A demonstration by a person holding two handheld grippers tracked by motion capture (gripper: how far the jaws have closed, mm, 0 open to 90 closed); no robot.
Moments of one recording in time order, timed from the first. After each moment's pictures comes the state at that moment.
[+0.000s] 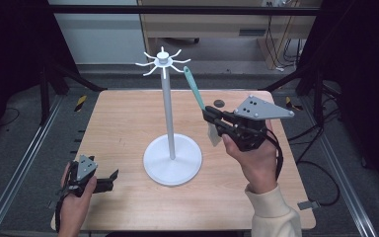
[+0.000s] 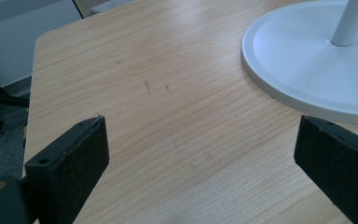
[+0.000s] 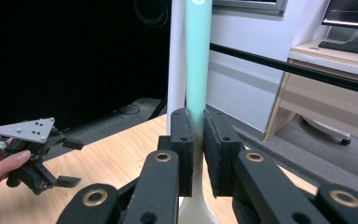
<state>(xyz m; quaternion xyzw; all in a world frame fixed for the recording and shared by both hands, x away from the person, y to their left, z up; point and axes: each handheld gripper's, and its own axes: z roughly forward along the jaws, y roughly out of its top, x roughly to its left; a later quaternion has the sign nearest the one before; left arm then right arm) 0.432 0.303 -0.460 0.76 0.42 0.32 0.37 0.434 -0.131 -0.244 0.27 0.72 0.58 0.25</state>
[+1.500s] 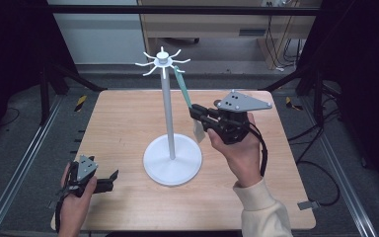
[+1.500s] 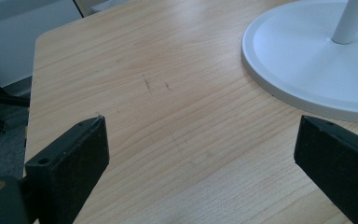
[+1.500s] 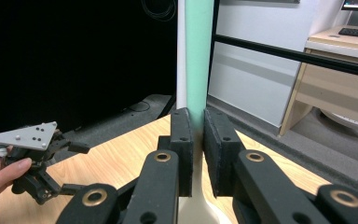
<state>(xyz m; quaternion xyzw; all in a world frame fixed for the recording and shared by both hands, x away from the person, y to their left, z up) 0.431 0.302 -0.460 0.76 0.42 0.33 0.37 0.458 -0.106 -0.254 0.27 0.73 0.58 0.22</state>
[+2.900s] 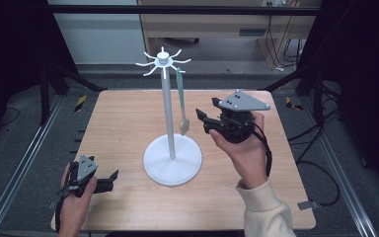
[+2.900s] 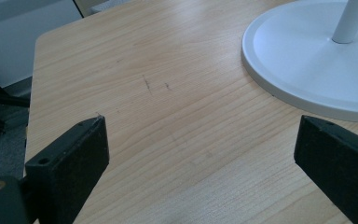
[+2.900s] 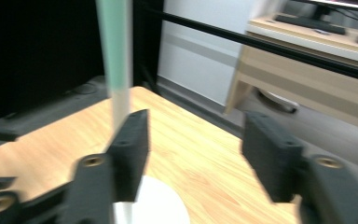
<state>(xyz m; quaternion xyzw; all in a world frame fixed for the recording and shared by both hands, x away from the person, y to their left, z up) 0.432 0.302 -0.460 0.76 0.42 0.32 0.37 0.463 -0.114 -0.260 0.33 0.73 0.51 0.31</state>
